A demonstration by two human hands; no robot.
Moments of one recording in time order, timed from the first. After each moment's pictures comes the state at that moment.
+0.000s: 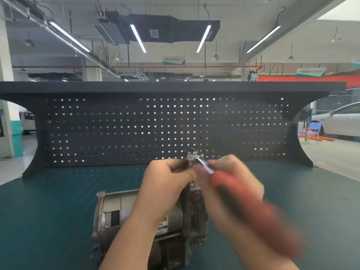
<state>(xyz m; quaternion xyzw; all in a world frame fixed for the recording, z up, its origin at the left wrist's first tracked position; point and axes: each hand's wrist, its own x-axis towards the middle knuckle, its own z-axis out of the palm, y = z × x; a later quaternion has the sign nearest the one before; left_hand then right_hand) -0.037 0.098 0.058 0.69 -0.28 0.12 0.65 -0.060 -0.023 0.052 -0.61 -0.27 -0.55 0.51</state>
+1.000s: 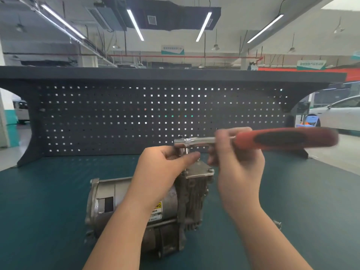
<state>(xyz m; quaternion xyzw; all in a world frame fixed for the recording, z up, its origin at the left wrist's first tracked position) -0.037 0.097 0.060 0.71 -0.27 0.18 0.63 -0.055 -0.032 0.061 -0.52 -0.27 -0.43 0.69</state>
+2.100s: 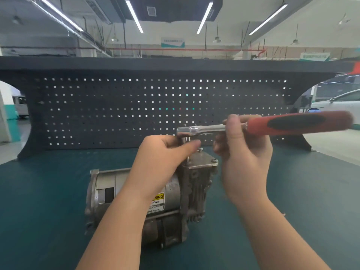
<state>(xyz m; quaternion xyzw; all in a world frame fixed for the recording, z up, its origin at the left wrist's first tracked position) -0.036 0.099 0.059 0.73 -0.25 0.17 0.61 -0.050 -0.031 0.053 -0.46 -0.25 -0.44 0.73</state>
